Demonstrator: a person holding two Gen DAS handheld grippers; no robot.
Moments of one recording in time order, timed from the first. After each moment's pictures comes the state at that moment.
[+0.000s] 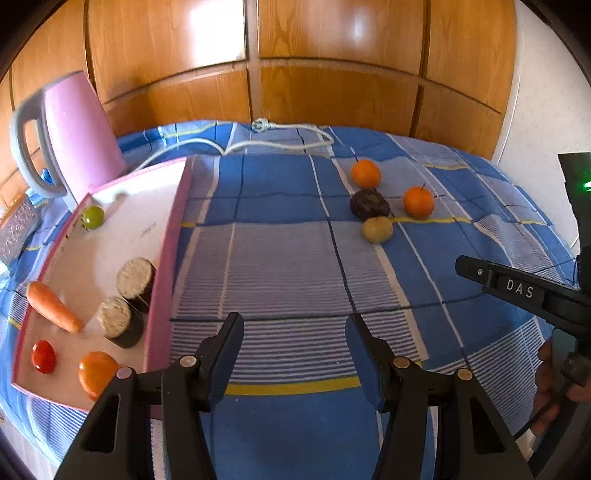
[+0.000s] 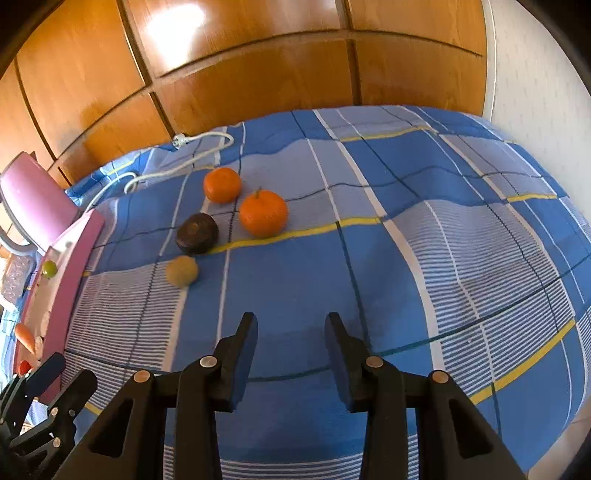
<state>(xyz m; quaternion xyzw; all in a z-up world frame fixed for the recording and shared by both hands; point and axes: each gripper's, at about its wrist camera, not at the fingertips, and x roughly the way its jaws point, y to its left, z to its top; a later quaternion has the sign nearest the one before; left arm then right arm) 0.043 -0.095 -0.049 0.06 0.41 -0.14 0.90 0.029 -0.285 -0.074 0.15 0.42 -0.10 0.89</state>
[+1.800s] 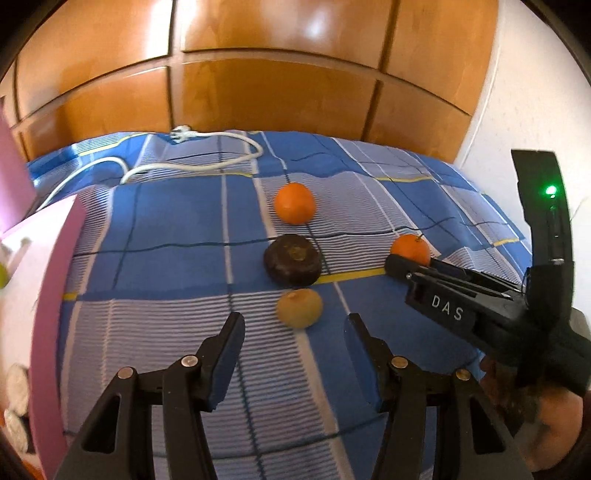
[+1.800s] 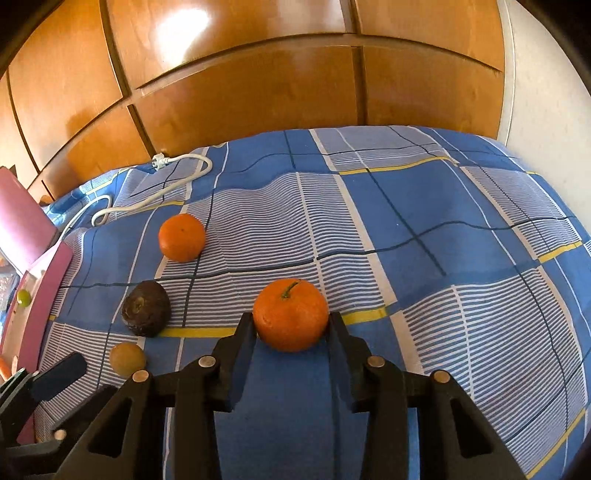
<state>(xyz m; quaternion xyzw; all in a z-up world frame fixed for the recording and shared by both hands) 0.116 -0.174 -0.058 0.04 0.42 -0.25 0.87 0.093 -0.317 -0.080 0.13 0.39 -0.10 0.91</state>
